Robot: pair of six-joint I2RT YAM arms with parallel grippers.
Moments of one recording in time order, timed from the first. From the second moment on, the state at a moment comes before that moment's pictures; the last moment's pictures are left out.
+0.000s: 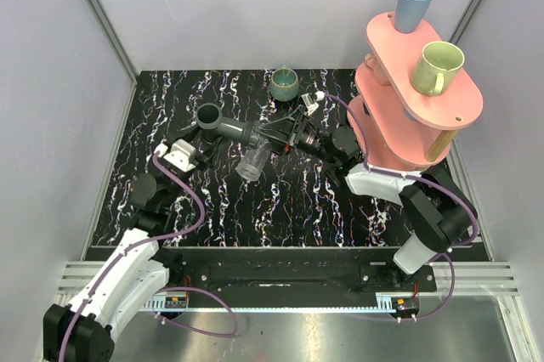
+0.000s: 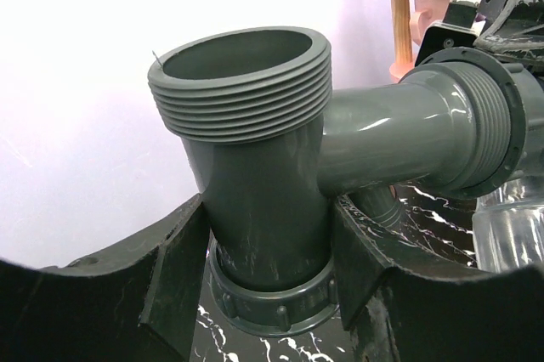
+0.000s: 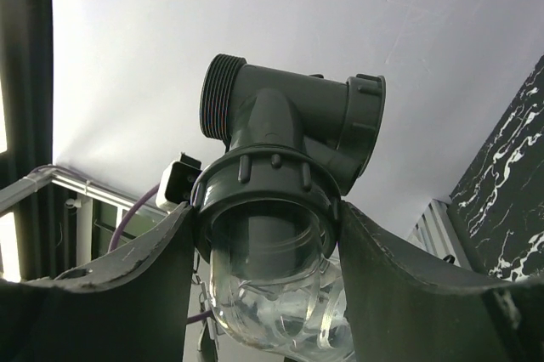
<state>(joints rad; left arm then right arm) -0.33 0.67 0.39 0.64 0.29 0.16 0.67 1.62 0.83 1.17 -0.52 1.55</state>
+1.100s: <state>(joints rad) -0.36 0.46 0.47 0.08 0.25 -0.01 0.59 1.53 0.83 1.15 -0.41 1.40</state>
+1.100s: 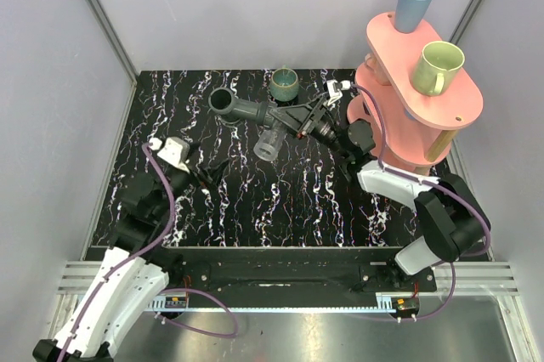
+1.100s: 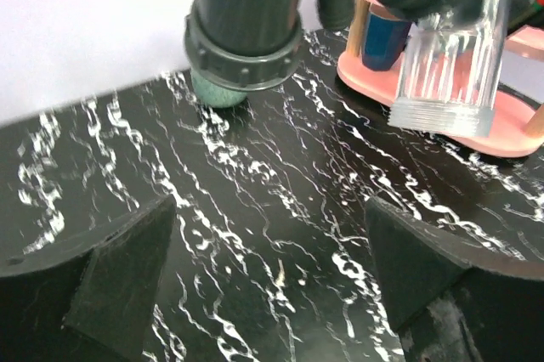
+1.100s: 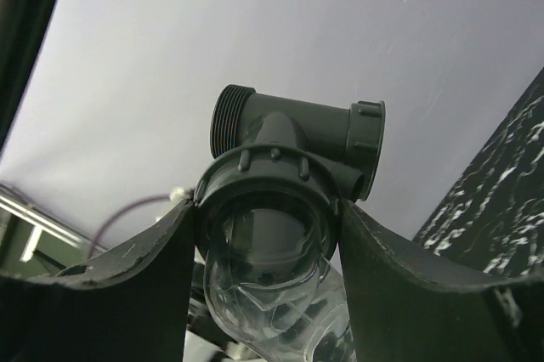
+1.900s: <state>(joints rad) -0.28 0.87 1.37 -0.94 0.24 -0.57 0.57 1.27 0.73 1.02 -0.78 0.11</state>
